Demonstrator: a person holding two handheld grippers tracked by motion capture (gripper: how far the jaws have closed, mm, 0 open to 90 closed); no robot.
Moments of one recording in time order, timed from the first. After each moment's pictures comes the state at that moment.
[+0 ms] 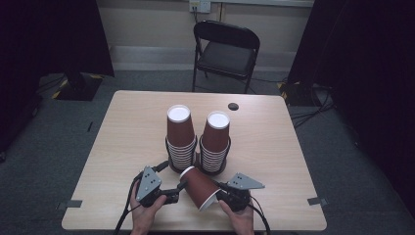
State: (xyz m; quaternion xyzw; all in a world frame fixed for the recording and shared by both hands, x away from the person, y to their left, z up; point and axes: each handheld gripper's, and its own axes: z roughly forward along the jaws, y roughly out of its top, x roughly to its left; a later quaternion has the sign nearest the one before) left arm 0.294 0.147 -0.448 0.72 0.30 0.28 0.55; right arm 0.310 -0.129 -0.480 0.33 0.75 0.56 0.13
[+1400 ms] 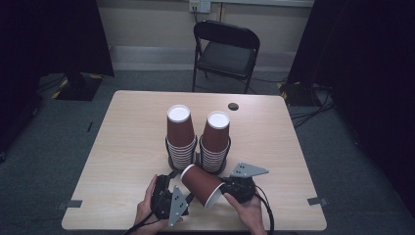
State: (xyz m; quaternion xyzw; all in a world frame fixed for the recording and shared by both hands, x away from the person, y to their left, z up) left arm 0.272 0.105 -0.468 0.80 0.14 0.43 0.39; right arm 0.325 -0.139 -0.446 0.31 0.79 0.53 0.08
